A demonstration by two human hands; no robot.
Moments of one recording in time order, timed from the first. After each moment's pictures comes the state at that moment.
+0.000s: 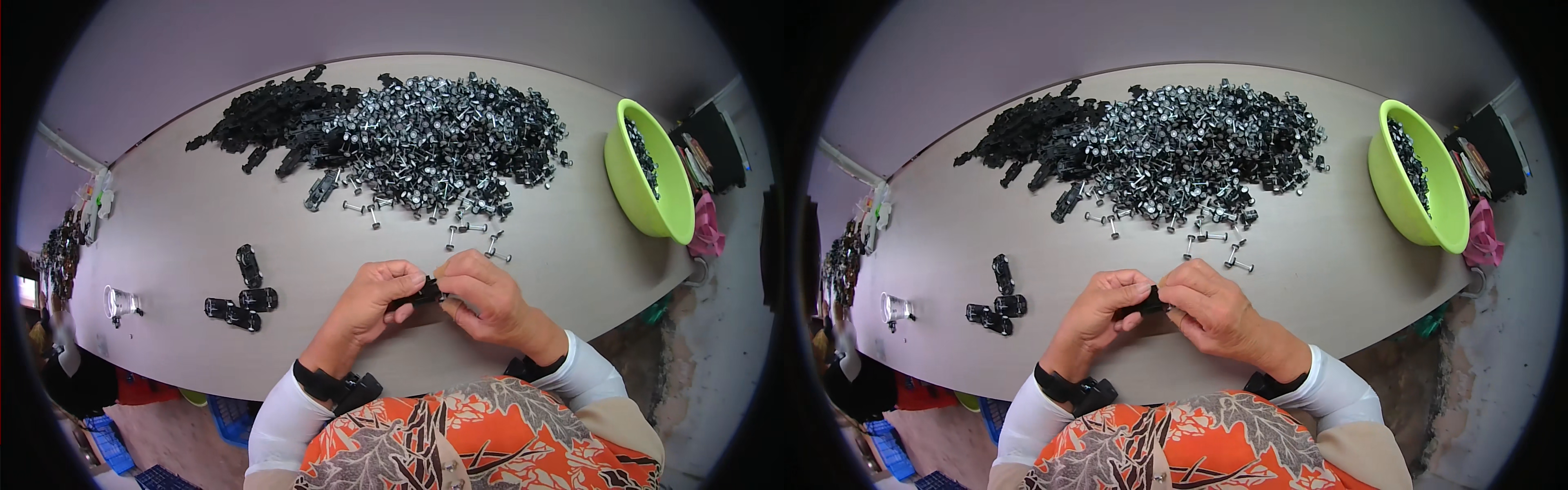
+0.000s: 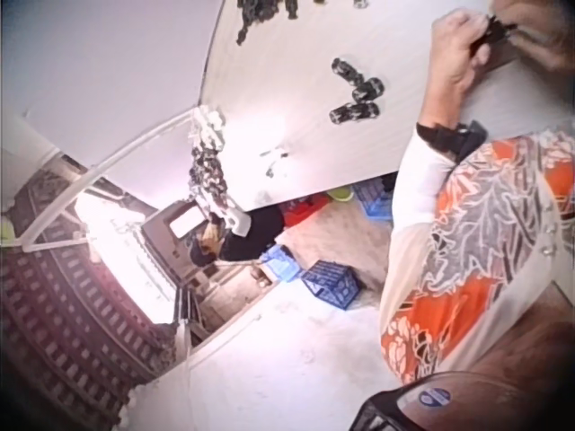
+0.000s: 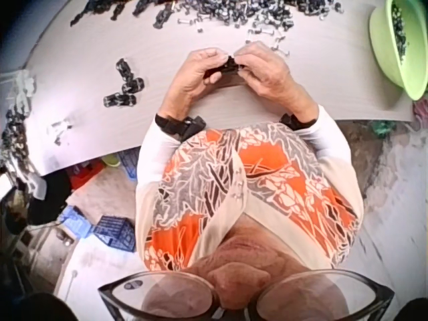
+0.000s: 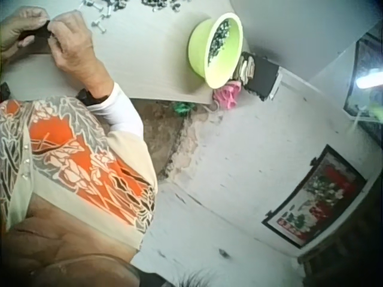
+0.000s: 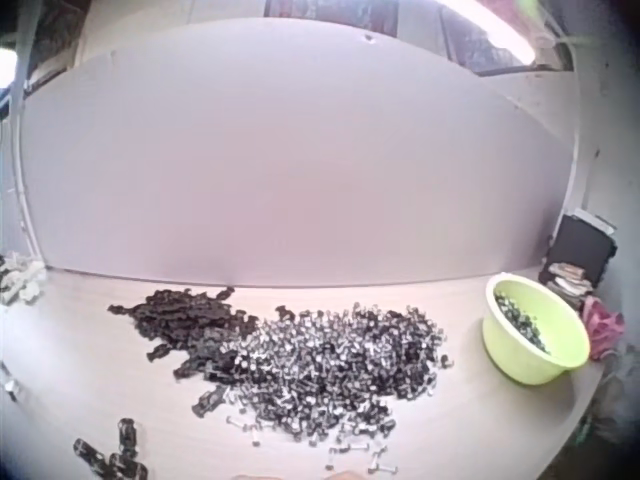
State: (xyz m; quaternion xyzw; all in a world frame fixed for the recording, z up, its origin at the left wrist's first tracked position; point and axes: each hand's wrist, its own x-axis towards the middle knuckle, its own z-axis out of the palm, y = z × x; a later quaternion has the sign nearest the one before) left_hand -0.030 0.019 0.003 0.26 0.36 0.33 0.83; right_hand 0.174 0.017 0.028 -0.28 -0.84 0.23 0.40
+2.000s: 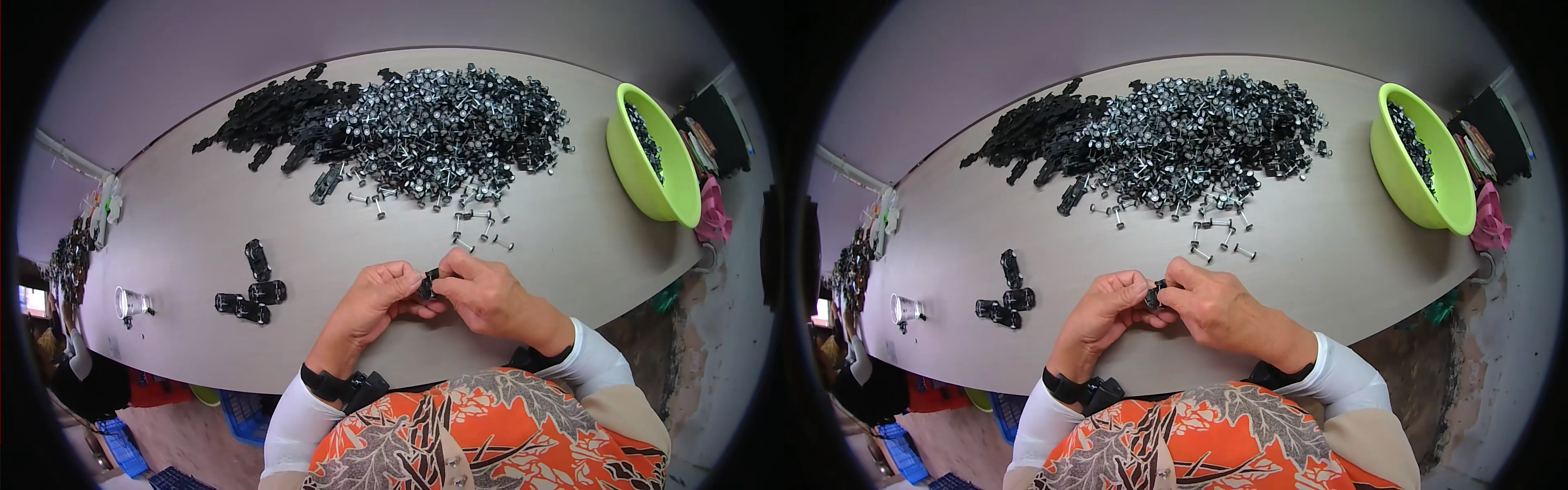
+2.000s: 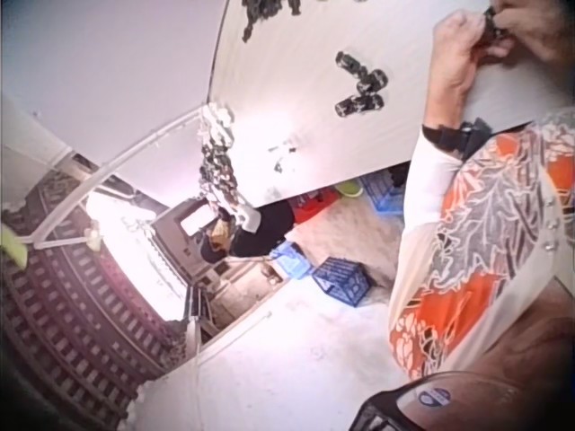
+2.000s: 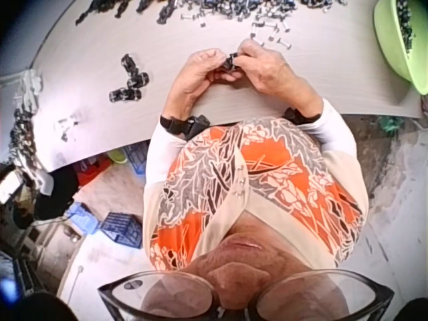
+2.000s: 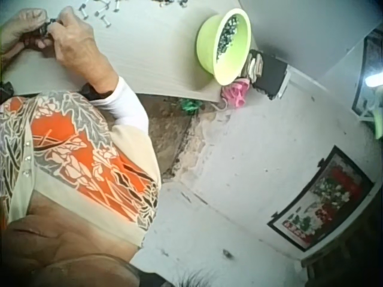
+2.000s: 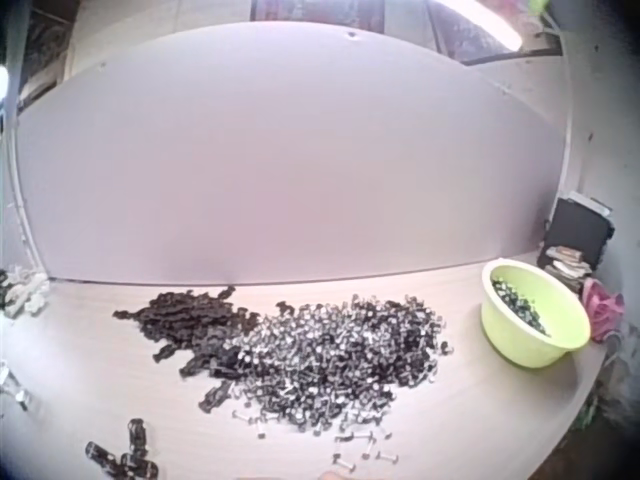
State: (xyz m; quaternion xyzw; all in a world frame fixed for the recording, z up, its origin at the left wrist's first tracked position) left_hand -0.036 0.004 -0.001 0.27 0.30 0.34 0.85; right_hand 0.170 0.005 0.031 -0.31 -0.88 0.21 0.29
